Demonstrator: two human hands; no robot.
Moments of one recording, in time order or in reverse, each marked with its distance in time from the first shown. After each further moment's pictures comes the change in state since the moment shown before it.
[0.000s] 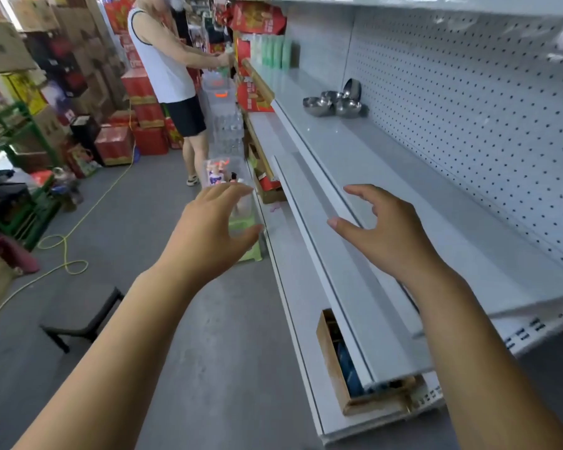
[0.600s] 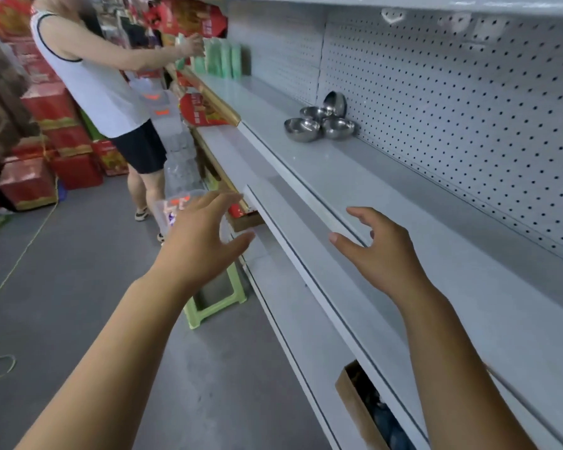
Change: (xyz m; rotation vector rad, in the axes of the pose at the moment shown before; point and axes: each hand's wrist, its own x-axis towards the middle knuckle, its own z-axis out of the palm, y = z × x) left_hand 0.278 -0.184 0.061 -0.102 -0.120 0.160; right_hand 0.250 0.019 0.127 0.028 0.196 0.276
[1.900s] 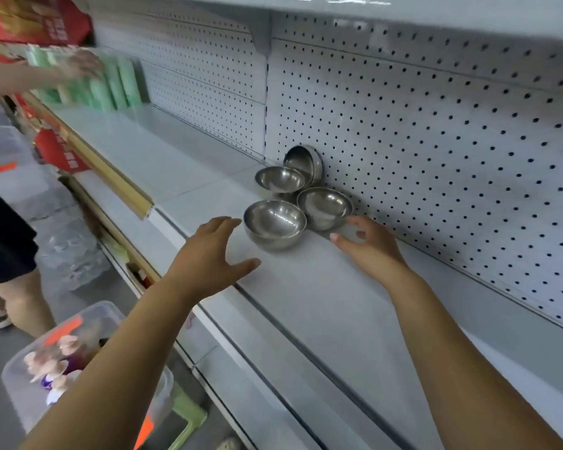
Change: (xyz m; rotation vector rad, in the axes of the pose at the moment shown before) left_hand 0.484 -0.189 0.207 -0.045 -0.355 0.192; right_hand 0.471 0.091 0.089 -0.076 0.215 0.386
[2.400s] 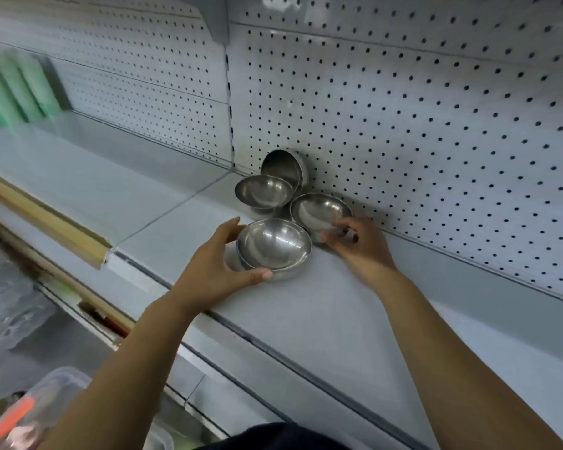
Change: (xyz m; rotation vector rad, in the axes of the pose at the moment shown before) left_hand 0.093 -0.047 0.031 -0.515 -0.199 0.121; right_hand 0.052 0.003 0.046 -0.032 0.173 -0.004
